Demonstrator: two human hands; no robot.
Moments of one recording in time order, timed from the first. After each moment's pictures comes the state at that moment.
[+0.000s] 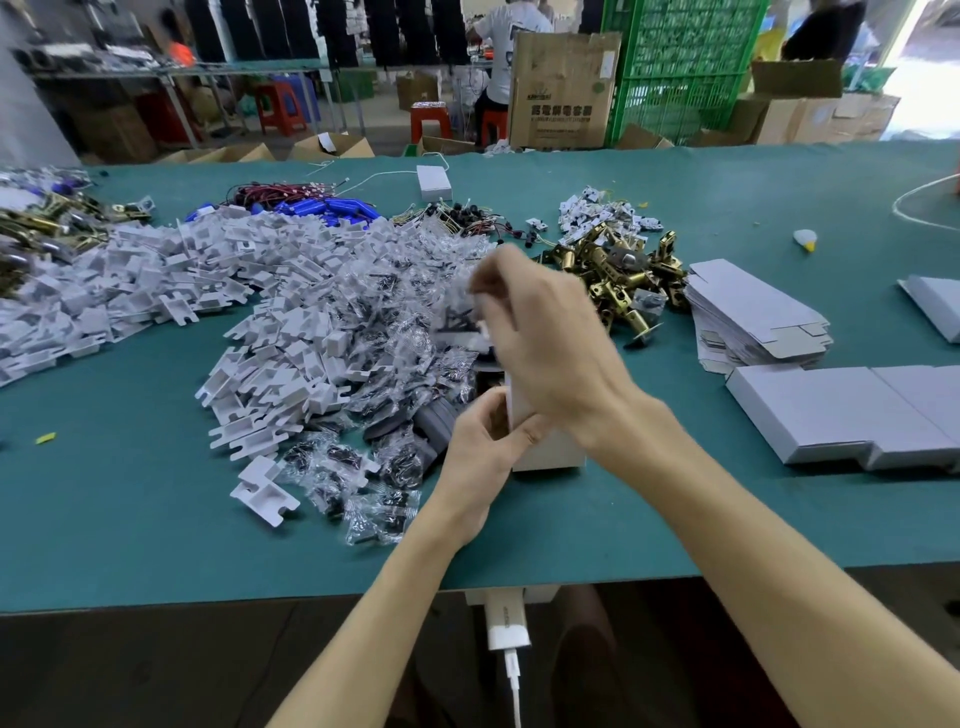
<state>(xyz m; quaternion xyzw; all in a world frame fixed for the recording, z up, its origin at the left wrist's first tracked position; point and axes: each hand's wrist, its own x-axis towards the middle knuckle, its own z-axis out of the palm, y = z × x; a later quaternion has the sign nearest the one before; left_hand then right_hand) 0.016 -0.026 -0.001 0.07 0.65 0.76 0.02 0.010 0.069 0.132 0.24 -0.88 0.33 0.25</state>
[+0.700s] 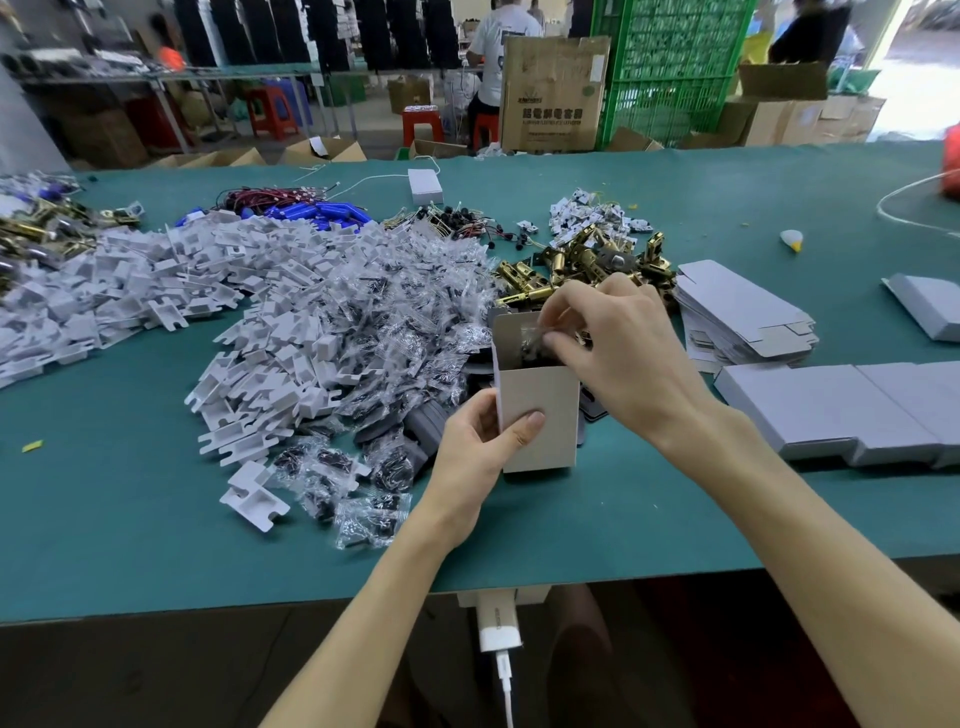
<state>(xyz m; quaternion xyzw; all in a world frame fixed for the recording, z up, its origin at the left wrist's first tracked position) 0.017 -0.025 0.001 0.08 0.60 0.80 0.03 0.002 0.135 0.115 0.18 -0.93 0.21 0.24</state>
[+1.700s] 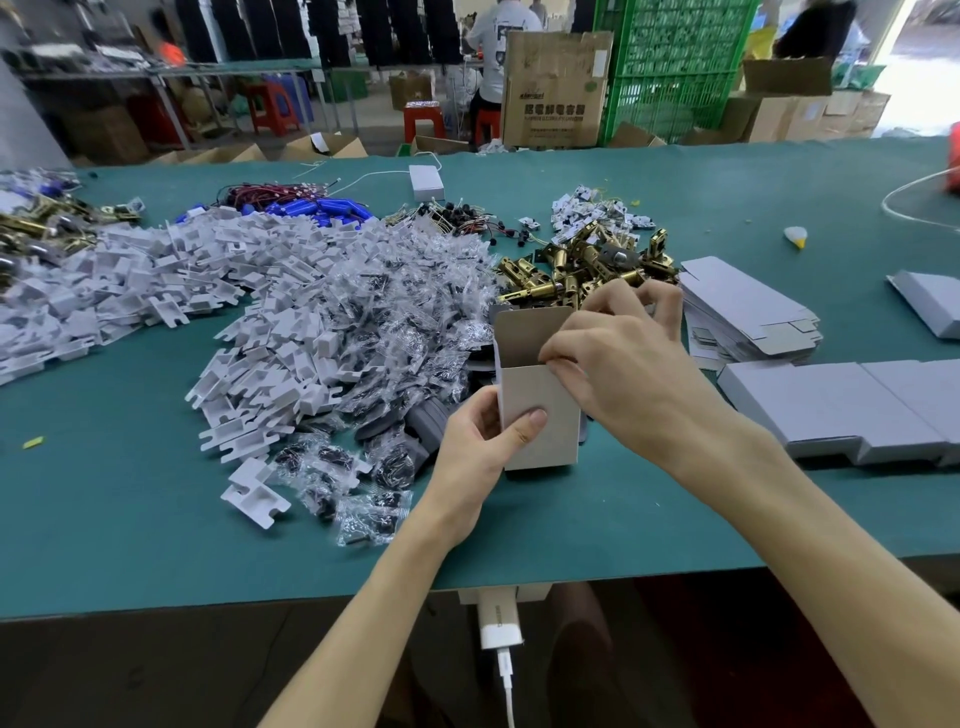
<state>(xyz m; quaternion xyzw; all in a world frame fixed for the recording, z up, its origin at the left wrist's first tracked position) 0.018 -0.025 0.002 0.07 0.62 0.78 0.03 0.021 0.135 0.114 0.20 -0.95 0.01 0.22</state>
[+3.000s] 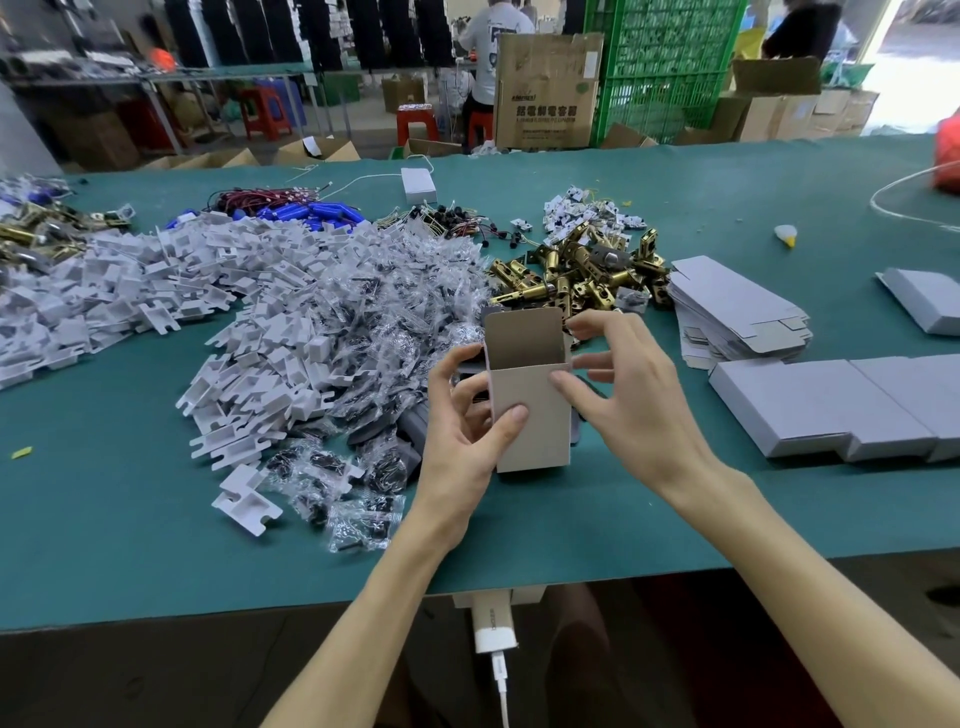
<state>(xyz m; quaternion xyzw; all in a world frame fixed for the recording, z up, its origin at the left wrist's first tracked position) 0.021 -0.026 0.004 0.12 0.61 0.78 -0.07 0.022 0.150 0.073 0.15 -0.87 0.42 0.21</state>
